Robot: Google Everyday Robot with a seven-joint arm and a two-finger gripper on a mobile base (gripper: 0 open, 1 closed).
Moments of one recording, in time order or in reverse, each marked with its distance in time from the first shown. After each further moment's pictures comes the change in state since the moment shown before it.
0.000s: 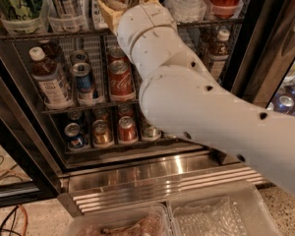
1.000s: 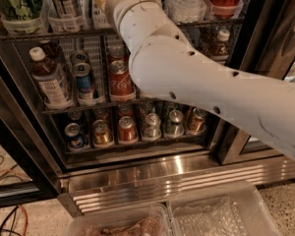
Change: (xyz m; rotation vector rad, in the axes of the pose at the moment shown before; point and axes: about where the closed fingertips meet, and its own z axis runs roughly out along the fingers) arm -0.017 0.004 0.053 -0.039 -0.077 0.014
